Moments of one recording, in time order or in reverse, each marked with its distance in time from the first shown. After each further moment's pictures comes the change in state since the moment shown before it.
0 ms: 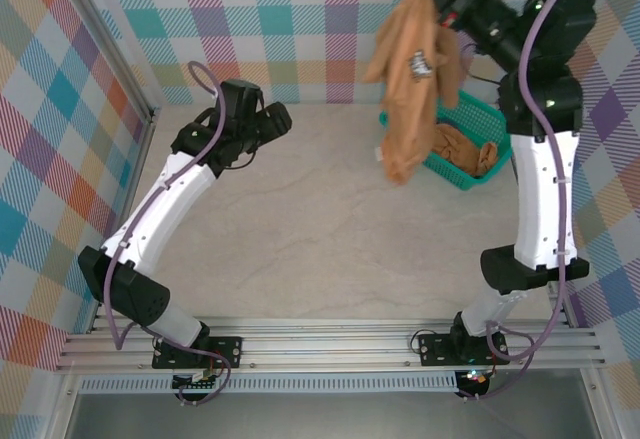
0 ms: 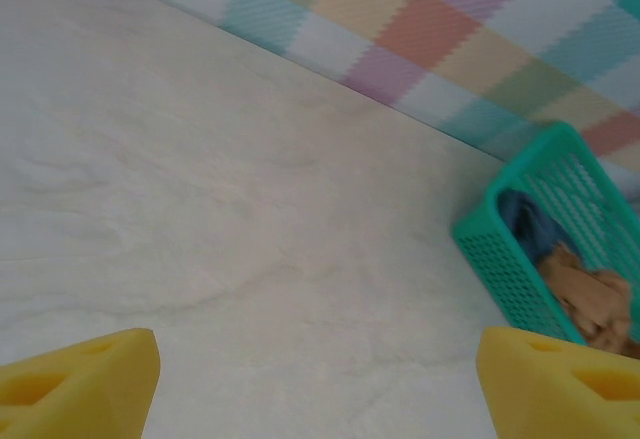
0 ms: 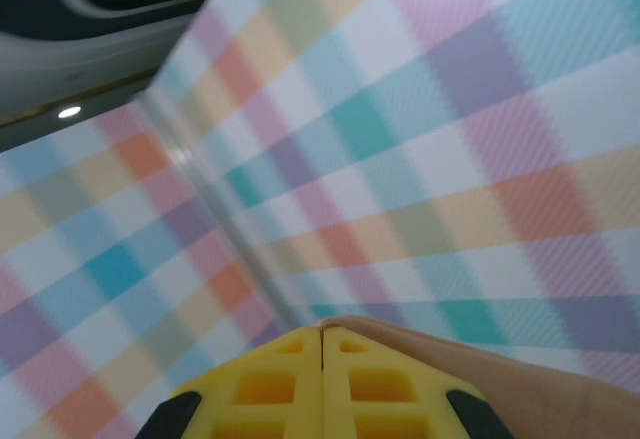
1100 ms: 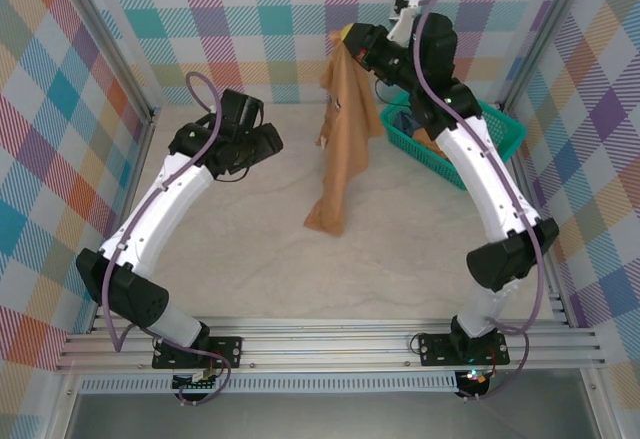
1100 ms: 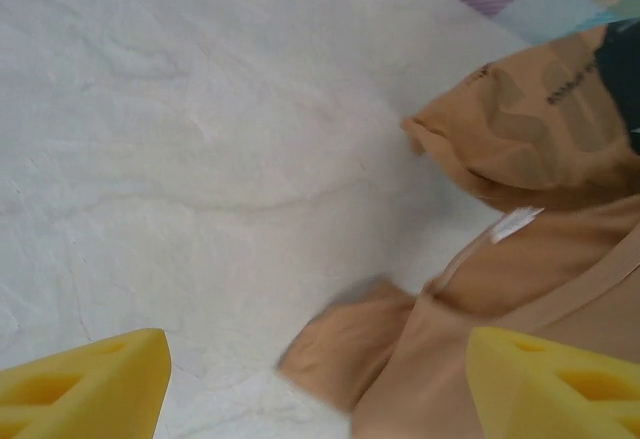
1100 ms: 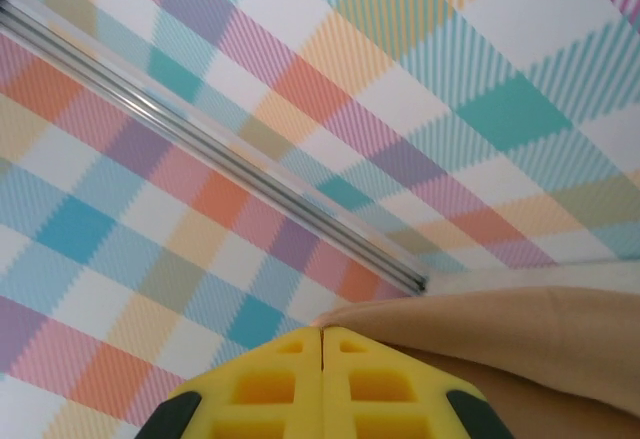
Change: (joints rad) left arm 0.010 -0.006 -0.003 -0.216 0.033 -0.068; right arm 0.198 0.023 -0.455 0.245 0.161 0.272
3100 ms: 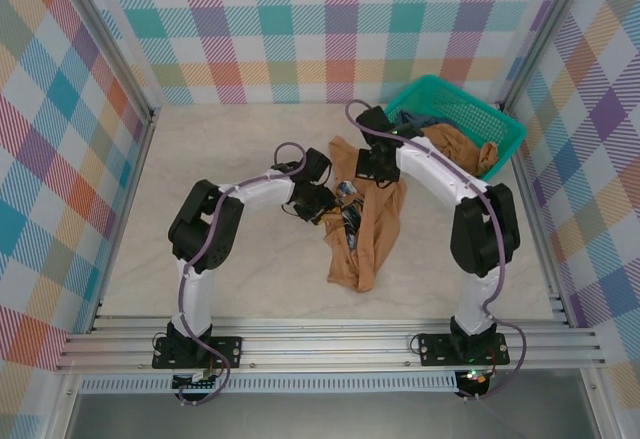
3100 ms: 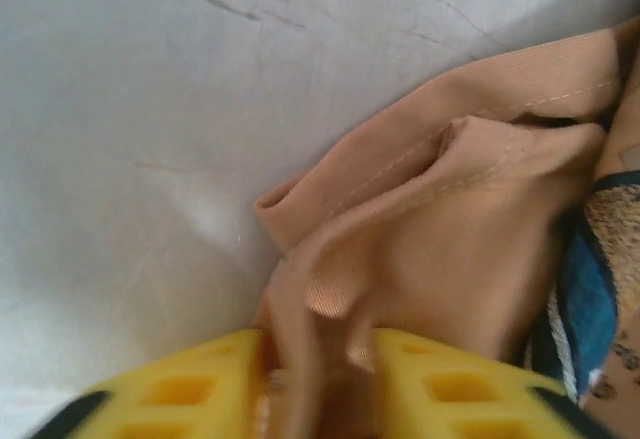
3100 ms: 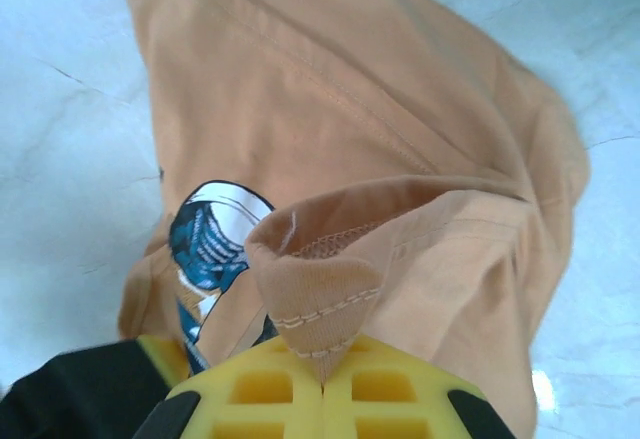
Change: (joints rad) left arm -0.162 0.539 -0.251 0.489 0.437 -0.429; right arm 0.027 0.145 -0.410 -0.620 0.388 -0.293
